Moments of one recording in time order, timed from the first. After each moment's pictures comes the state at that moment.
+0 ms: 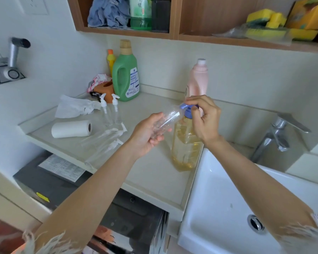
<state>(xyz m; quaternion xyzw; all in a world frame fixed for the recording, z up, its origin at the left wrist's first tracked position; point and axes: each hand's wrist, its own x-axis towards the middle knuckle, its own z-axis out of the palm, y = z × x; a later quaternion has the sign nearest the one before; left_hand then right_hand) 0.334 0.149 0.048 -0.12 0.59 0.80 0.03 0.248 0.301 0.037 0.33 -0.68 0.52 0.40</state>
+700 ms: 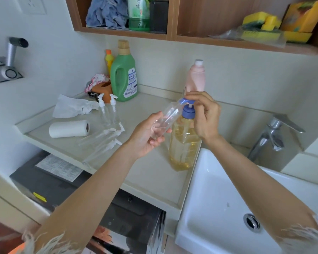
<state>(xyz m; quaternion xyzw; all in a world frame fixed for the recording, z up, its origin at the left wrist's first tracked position) 0.337 0.152 0.045 -0.09 0.57 0.81 0.05 0.252 0.304 0.047 0.31 -0.67 0.58 0.33</state>
